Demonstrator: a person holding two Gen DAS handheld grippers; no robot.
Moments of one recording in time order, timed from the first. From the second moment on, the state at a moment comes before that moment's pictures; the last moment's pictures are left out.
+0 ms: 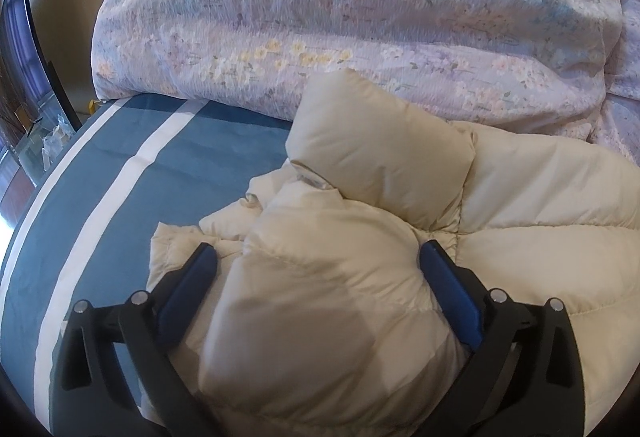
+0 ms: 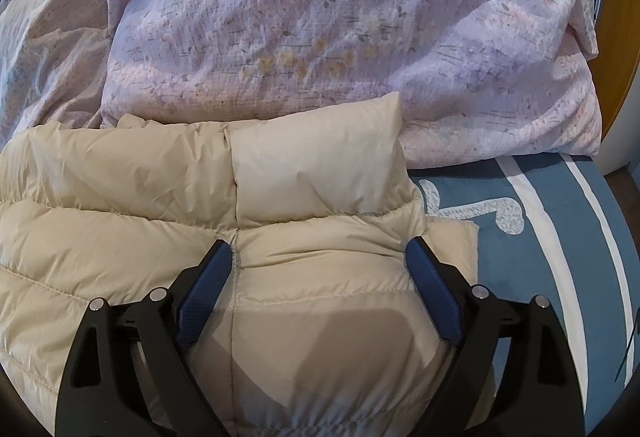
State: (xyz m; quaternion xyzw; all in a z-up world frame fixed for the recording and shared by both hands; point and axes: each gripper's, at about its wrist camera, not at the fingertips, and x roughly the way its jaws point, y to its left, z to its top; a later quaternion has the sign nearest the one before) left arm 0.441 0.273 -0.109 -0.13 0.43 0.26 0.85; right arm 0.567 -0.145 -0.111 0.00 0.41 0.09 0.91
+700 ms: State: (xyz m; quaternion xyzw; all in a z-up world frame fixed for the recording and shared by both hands) left arm 0.440 0.279 -0.113 -0.14 0.43 0.26 0.85; right arm 0.580 -0.153 -0.119 0.01 0.41 0.09 0.91
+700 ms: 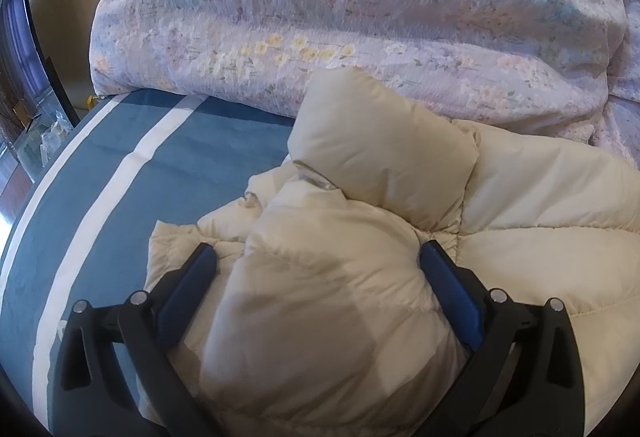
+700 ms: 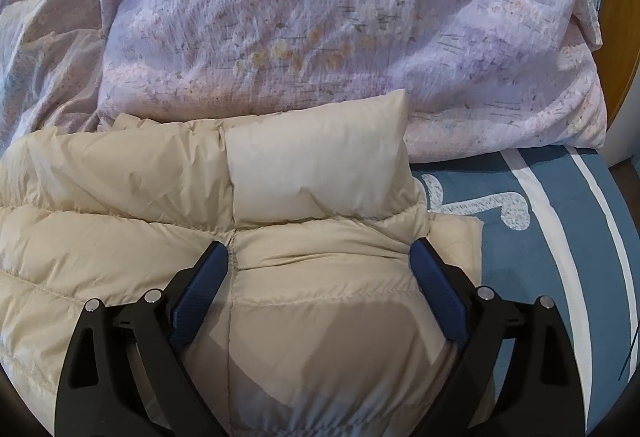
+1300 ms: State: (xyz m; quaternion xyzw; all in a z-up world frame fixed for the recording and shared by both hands) left arm 0.301 0.296 -0.095 -0.28 0.44 0.20 0.83; right arm 0.493 -0.265 -0.124 0.22 0.47 0.18 0.84
